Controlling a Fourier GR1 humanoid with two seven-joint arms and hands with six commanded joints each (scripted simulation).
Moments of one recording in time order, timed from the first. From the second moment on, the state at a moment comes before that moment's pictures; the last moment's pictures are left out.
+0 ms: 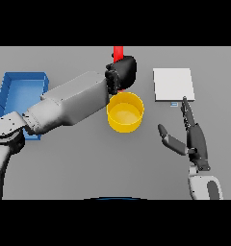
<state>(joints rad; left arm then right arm) -1.39 0.24 -1.26 -0.74 -1.22 -0.27 -0.18 0.10 -0.05 0.10 -1.71 0.20 -0.04 -0.12</state>
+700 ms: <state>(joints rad) -1.71 0.46 -0.75 -0.30 -0.79 -0.29 -0.07 0.07 -0.05 0.11 -1.69 0.18 0.00 -0.13</state>
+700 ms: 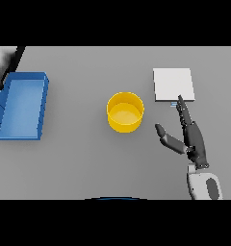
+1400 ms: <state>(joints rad) -1.23 0.63 -0.31 -0.26 -0.13 0.06 0.23 0.05 -0.08 0.12 -1.66 0.20 0.01 -0.15</state>
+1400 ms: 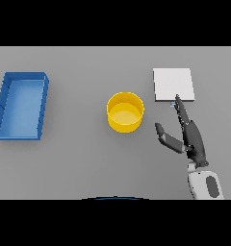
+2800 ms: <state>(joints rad) -0.57 0.76 -0.39 -1.07 0.13 0.09 0.49 0.05 -0.10 0.12 -1.66 0.22 0.00 -0.15</state>
